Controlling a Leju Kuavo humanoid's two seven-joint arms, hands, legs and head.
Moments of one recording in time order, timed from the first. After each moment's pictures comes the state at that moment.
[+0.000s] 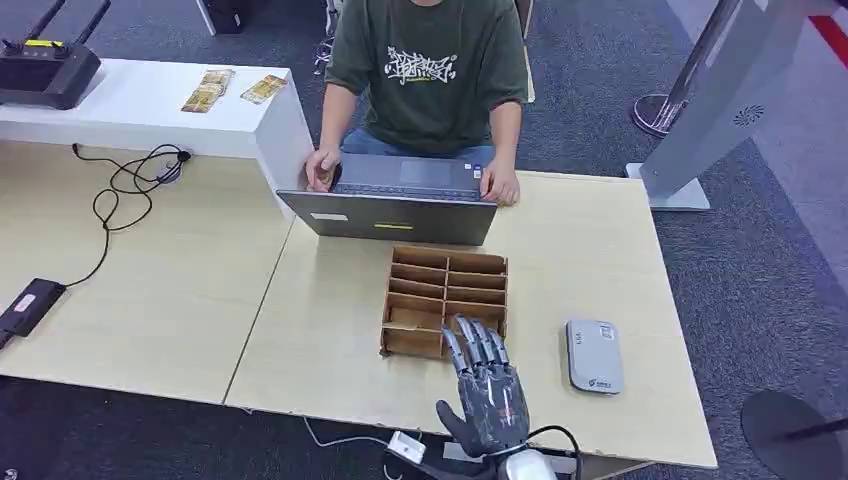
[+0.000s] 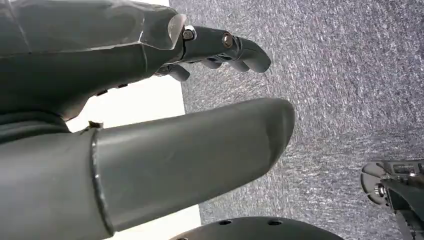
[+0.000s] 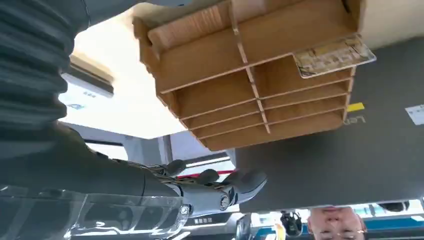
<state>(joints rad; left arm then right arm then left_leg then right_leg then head) -0.09 -0.21 0.99 -0.22 -1.33 -0.02 0.21 0.01 0.01 0.74 -1.34 1.37 -0.44 0.21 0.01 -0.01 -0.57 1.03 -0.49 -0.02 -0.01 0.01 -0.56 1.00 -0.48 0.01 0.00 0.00</state>
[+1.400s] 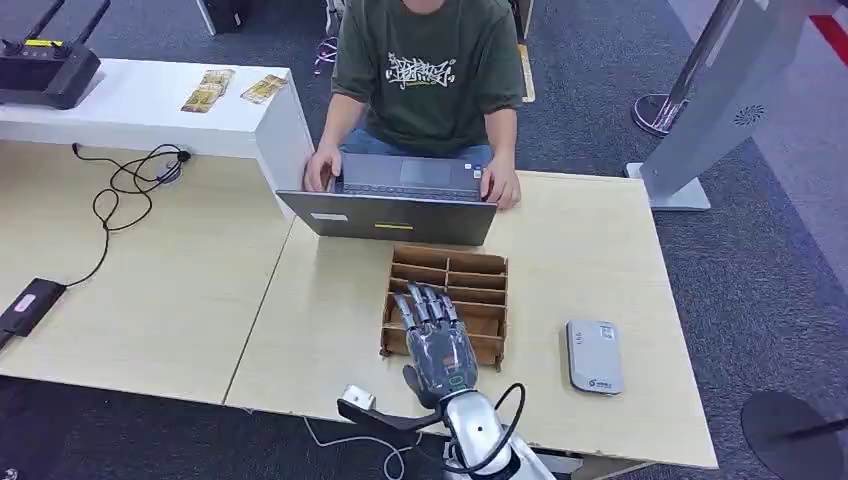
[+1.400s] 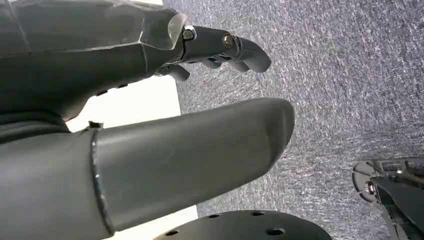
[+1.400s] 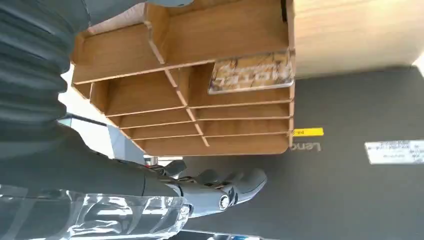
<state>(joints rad) -0.12 -0.21 0.97 -0.22 -1.34 -0.03 0.25 -0.25 0.20 0.76 -0.99 1.48 -0.35 0.28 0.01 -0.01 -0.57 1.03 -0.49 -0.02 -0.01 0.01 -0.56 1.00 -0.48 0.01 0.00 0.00</state>
